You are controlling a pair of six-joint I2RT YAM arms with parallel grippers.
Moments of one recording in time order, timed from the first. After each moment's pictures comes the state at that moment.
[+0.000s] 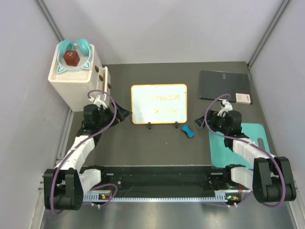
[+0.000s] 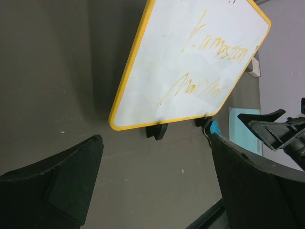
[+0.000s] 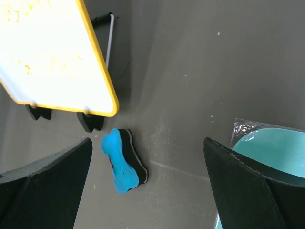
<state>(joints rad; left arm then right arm) -0.02 1.05 0.52 0.09 0.52 -0.68 0.06 1.13 0.31 0.32 -0.41 0.44</state>
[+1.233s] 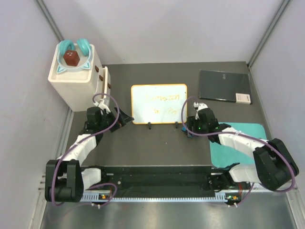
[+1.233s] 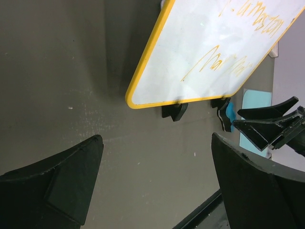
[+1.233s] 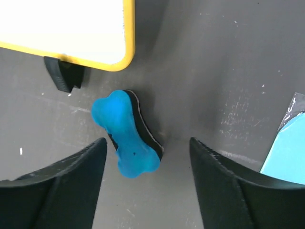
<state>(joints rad) -0.02 1.13 0.48 0.07 0.56 -0.63 0.50 1.27 0.54 -0.10 0.03 0.32</state>
